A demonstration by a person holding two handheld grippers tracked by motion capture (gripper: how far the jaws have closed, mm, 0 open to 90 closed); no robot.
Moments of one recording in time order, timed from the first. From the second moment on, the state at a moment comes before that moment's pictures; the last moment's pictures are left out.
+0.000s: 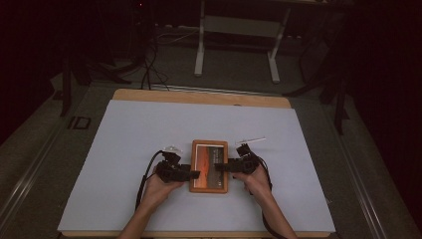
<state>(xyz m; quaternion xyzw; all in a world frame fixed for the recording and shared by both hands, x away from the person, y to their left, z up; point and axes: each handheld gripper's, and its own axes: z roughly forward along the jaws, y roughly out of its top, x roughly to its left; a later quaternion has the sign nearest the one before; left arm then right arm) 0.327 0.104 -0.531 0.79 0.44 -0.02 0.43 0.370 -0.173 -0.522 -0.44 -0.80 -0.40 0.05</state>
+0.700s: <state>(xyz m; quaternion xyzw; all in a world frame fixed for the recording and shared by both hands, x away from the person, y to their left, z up) 0.302 0.122 -0.503 0.77 0.44 0.09 0.45 0.351 -0.176 -0.501 -0.40 -0.84 -0.37 -0.06</state>
